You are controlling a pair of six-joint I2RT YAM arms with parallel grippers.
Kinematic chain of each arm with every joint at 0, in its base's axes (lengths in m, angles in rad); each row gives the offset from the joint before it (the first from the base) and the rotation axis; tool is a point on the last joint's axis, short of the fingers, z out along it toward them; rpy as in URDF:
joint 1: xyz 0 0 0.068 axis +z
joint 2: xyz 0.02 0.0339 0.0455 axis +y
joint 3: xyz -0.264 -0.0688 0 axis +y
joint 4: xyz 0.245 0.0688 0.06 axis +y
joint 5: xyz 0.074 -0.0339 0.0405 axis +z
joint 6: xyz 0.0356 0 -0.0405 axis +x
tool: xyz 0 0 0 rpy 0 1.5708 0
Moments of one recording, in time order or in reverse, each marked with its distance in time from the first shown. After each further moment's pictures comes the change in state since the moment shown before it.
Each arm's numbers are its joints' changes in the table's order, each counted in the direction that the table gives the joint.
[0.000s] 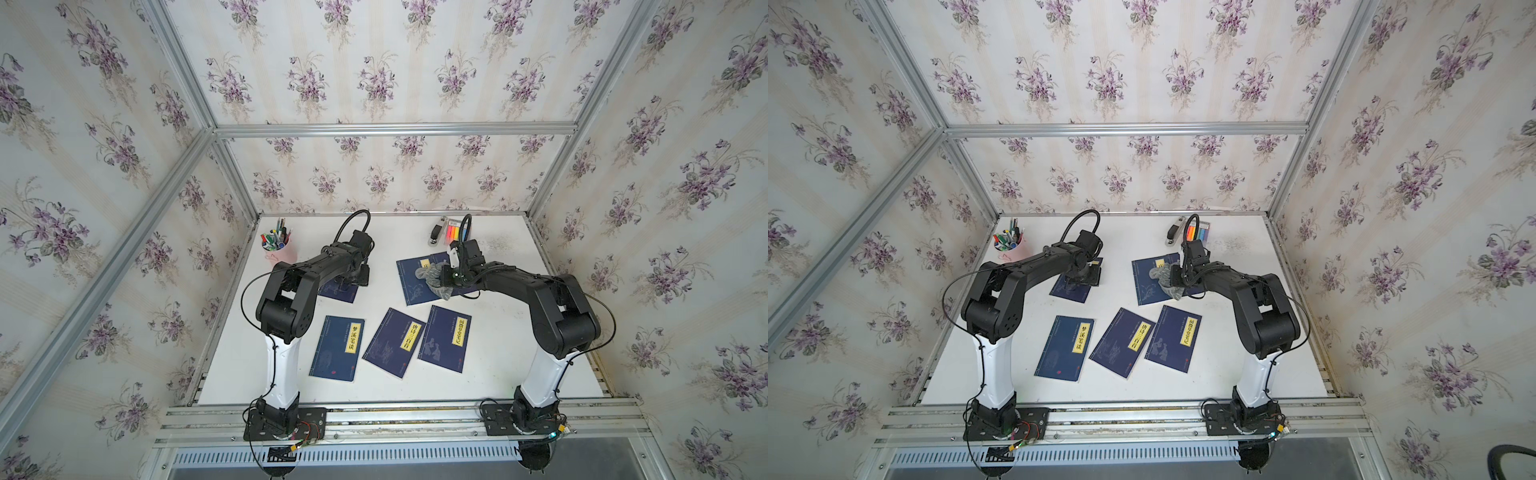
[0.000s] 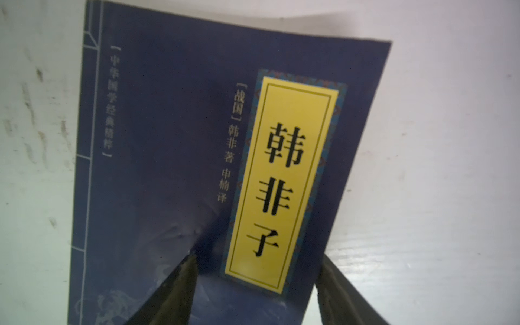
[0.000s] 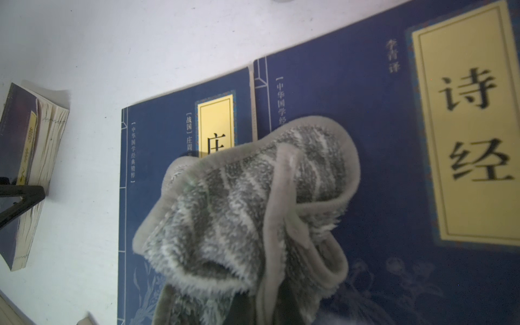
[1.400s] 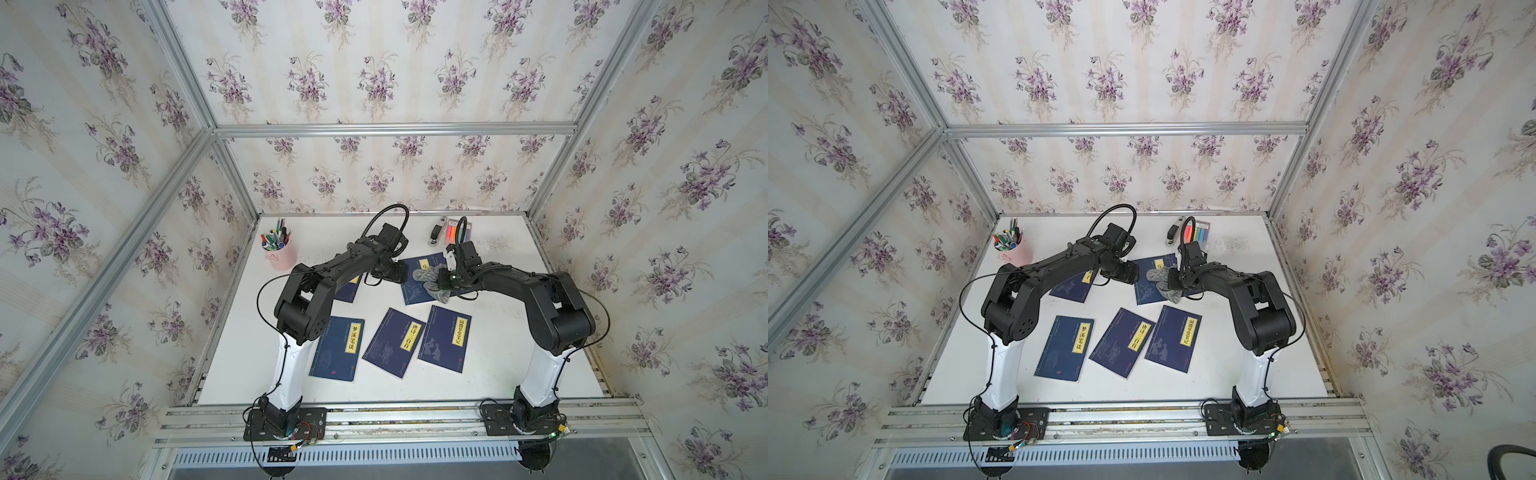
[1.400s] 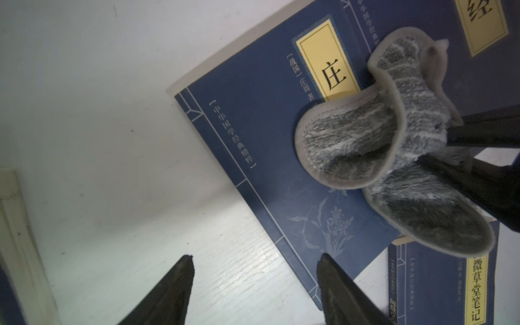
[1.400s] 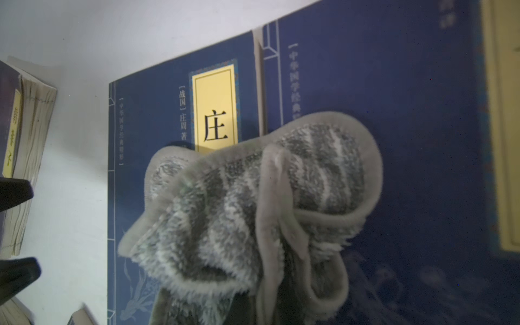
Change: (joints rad) left arm -0.172 0.065 -0.220 -0.002 -0.311 0.097; right arm 0.029 0.063 -0.027 0.019 0.037 -0.009
